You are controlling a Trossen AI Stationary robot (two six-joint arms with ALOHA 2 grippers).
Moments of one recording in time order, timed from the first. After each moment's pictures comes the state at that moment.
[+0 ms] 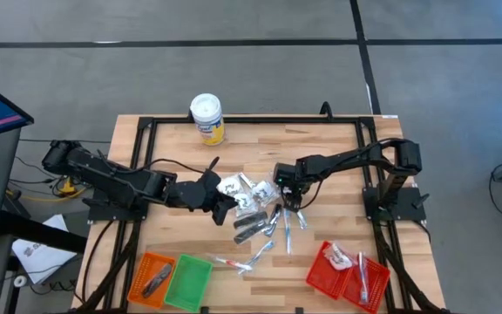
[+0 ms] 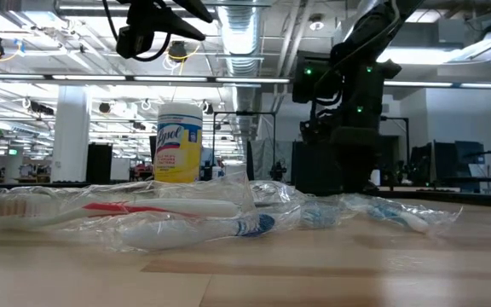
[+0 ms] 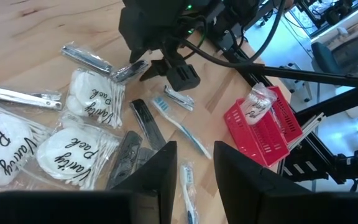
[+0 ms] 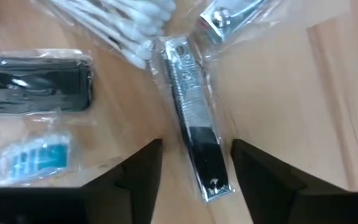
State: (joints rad) left arm -0.28 1.28 0.95 -0.26 -0.37 -0.94; right arm -0.11 1.79 0.99 -0.63 0.00 0.26
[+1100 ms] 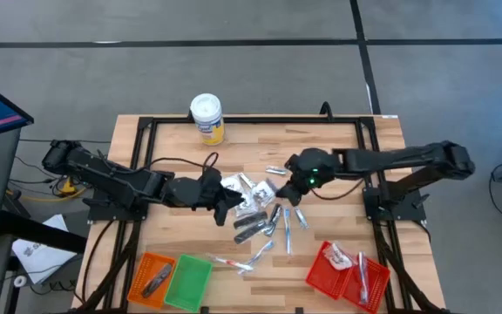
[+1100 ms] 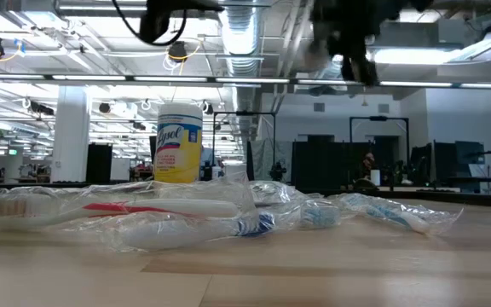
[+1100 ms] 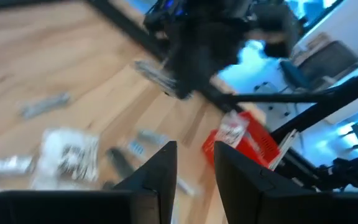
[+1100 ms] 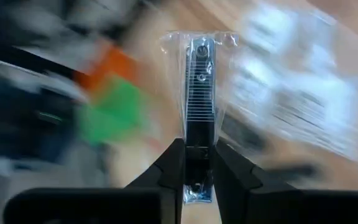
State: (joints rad) left arm -0.28 1.28 0.95 -0.06 -0.41 -0.75; right arm -0.01 1.30 0.99 -0.31 -0.16 0.82
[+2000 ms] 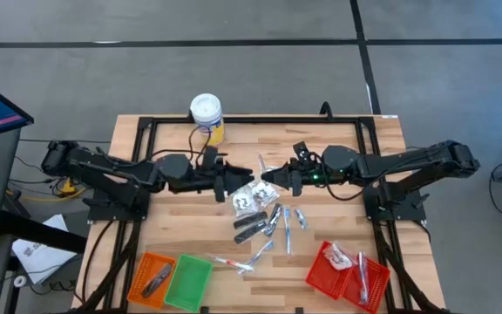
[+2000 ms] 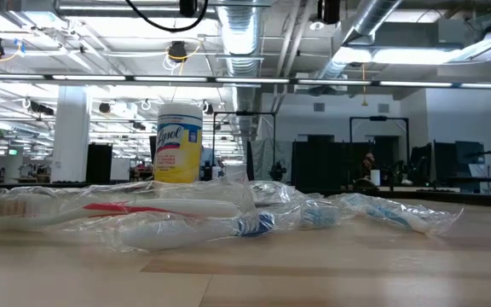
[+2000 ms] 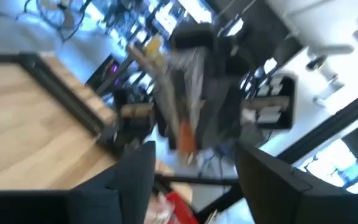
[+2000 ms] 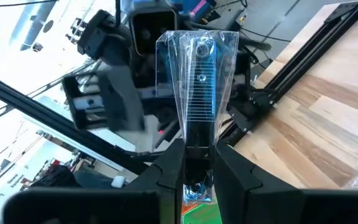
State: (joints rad) left arm -0.15 1.28 0.95 0.36 -0.29 -0.79; right arm 0.11 1.27 0.99 0.20 0.10 0.92
